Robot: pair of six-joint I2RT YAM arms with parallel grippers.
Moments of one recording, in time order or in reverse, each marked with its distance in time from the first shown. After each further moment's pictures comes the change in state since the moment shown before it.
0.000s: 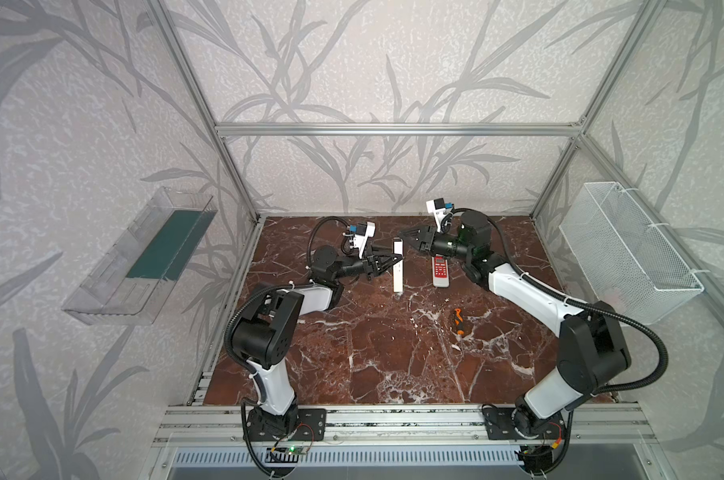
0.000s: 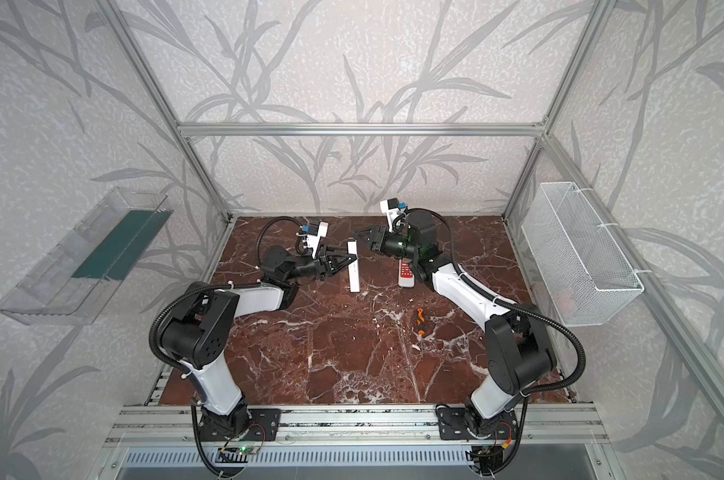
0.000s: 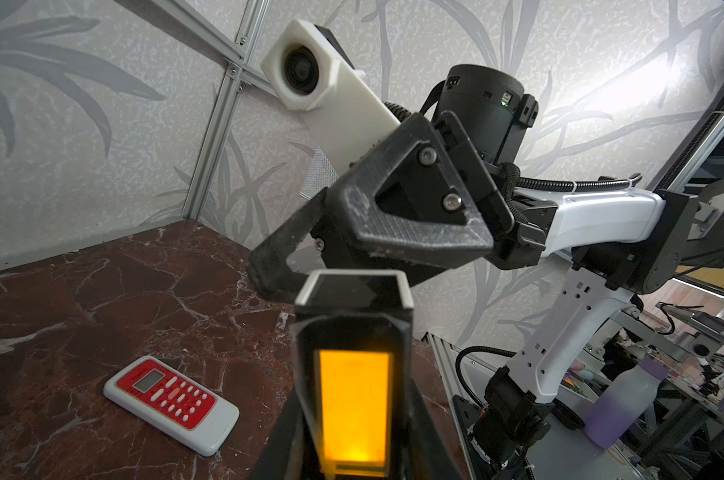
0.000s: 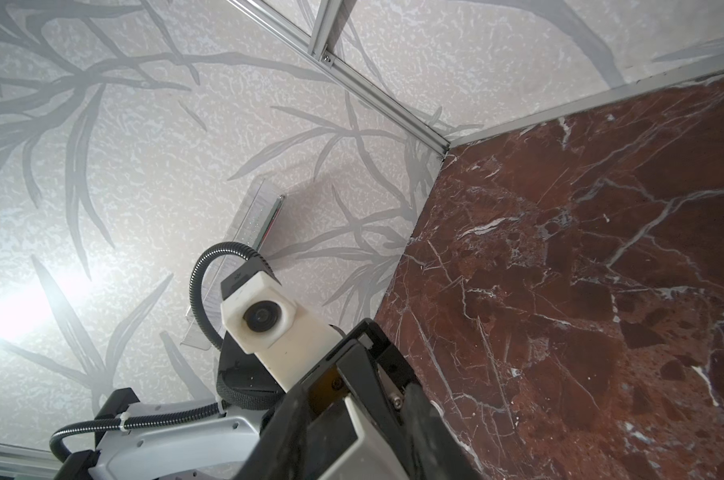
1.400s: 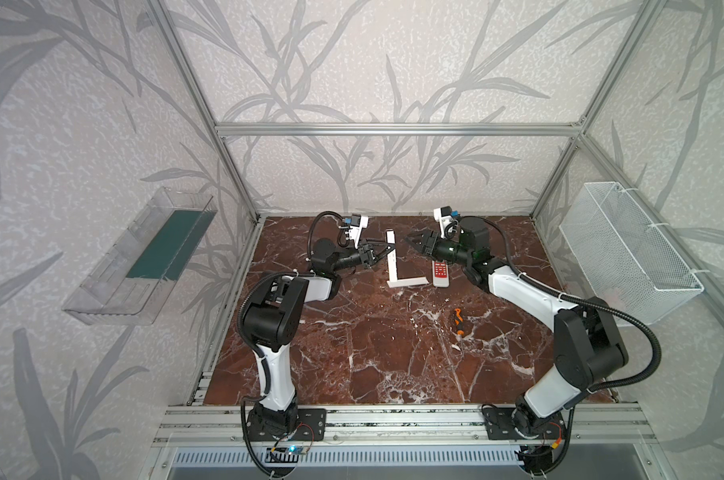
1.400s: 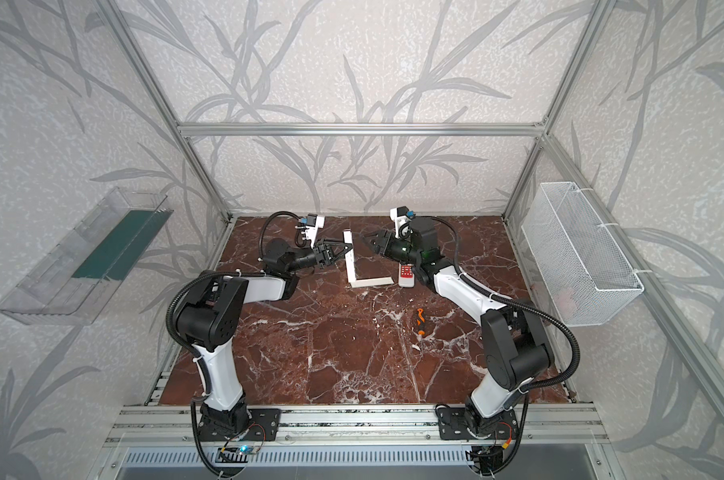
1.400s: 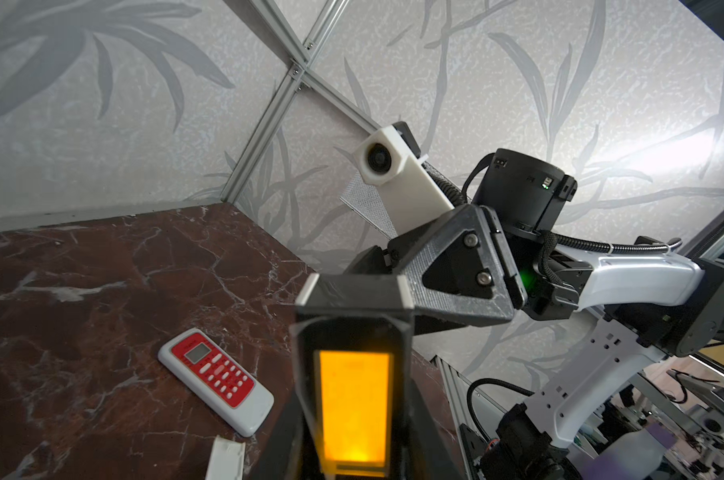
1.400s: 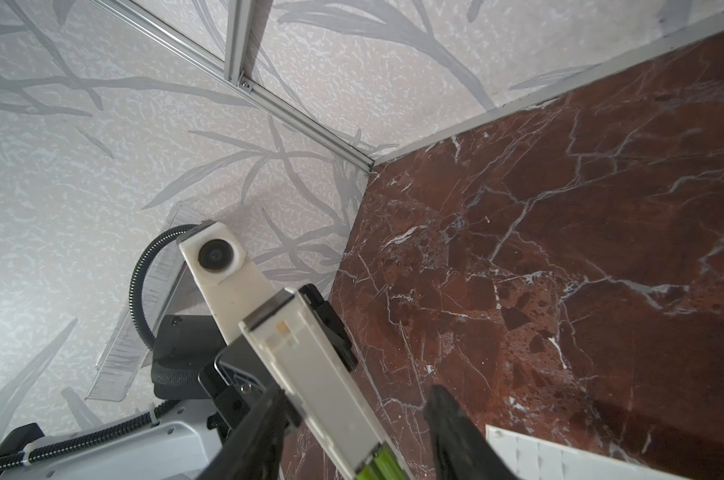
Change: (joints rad) left arm 0.079 0.143 0.110 -0.007 -0.029 -0.116; right arm -0.049 0.019 -0.065 -0.050 0.128 -0.104
